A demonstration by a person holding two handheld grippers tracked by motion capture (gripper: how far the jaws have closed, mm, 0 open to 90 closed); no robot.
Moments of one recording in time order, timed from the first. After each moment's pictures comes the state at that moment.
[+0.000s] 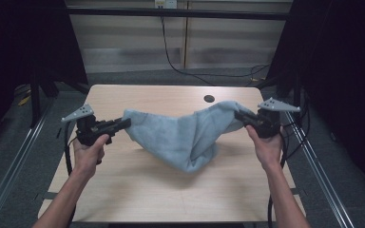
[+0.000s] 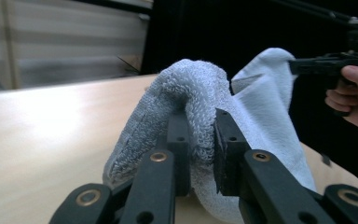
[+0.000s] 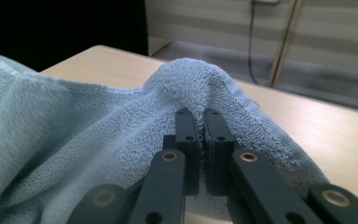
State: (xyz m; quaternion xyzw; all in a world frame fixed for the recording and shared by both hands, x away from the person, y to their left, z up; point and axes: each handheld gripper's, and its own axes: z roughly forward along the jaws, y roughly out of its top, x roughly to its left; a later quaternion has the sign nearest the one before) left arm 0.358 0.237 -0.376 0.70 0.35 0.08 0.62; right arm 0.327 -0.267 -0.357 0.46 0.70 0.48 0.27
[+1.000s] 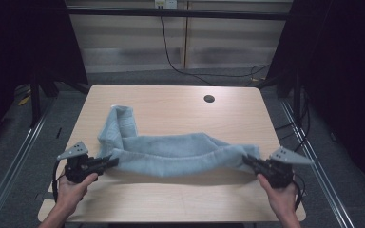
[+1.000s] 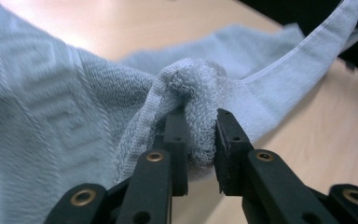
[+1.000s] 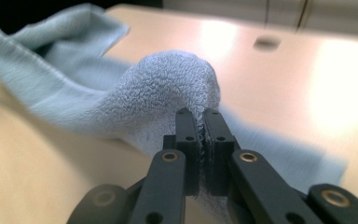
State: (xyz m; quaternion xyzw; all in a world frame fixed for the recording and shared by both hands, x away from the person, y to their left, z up) left arm 0.280 0.269 -0.460 0.78 0.36 0.05 0.50; right arm 0.209 -0.282 -0.435 0.45 0.73 0.47 0.21
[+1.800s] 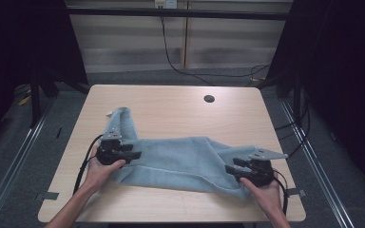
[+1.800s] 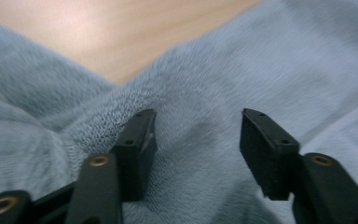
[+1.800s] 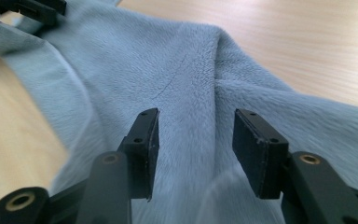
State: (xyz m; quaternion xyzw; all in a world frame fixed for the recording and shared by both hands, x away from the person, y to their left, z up) left arm 0.359 0.204 -0.495 0.83 0.36 0.05 0.41; right arm 0.245 -0.254 -0.466 0.45 0.76 0.43 0.14
